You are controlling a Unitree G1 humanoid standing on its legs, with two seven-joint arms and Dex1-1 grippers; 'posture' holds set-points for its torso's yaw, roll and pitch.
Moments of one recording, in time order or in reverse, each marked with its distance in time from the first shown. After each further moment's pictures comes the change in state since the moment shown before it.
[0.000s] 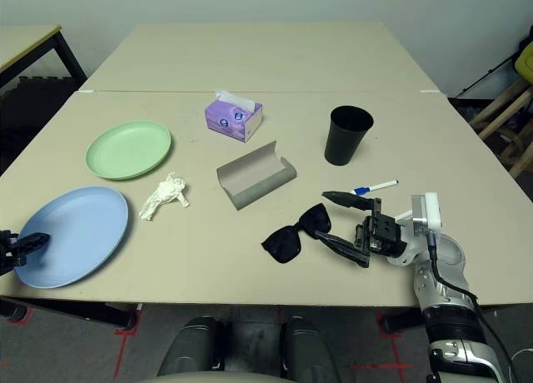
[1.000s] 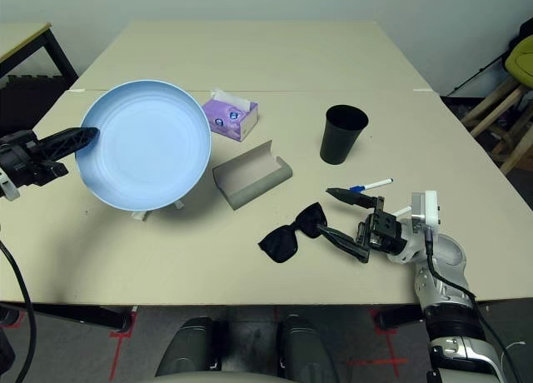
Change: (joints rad) left arm -0.482 -0.209 0.139 -0.263 -0.415 0.213 0.211; right arm -0.012 -0.008 0.002 0.031 -0.005 -0.015 -0.053
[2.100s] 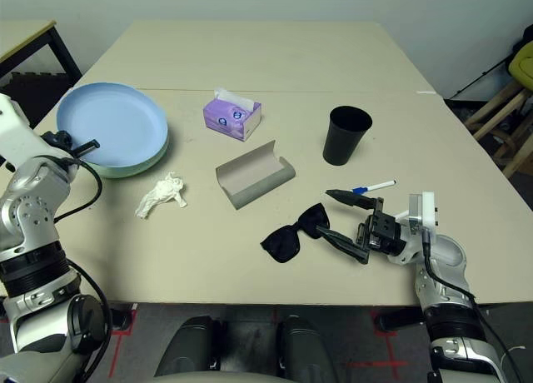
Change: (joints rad) left arm -0.139 -0.412 -0.108 0.075 0.512 -0.299 0.702; right arm 0.004 -0.001 0.004 0.005 -0.018 -0.017 -0.006
